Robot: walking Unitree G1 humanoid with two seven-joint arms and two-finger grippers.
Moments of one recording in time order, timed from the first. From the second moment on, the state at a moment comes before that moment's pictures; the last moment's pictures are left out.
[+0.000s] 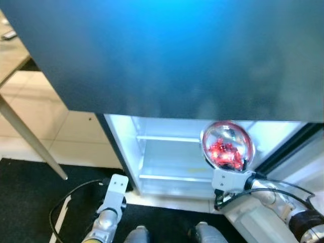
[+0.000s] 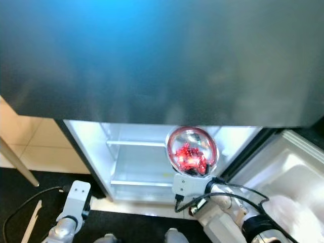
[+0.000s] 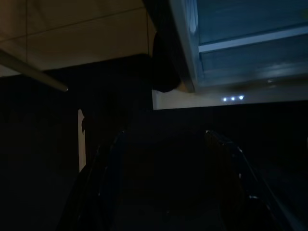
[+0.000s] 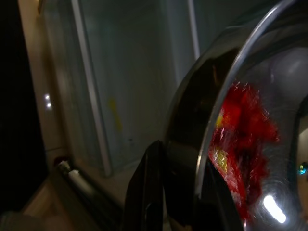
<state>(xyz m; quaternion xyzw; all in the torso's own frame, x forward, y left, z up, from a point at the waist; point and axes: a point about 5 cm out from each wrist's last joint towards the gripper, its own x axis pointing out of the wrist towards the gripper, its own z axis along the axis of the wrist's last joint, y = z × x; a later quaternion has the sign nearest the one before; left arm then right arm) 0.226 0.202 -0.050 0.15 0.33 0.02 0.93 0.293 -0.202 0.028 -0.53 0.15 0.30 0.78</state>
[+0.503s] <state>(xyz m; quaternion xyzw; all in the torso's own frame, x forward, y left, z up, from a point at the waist) 0.221 0.203 -0.053 0.15 0.34 0.02 0.93 0.293 -0.200 0.028 -0.53 0.15 0.30 0.78</state>
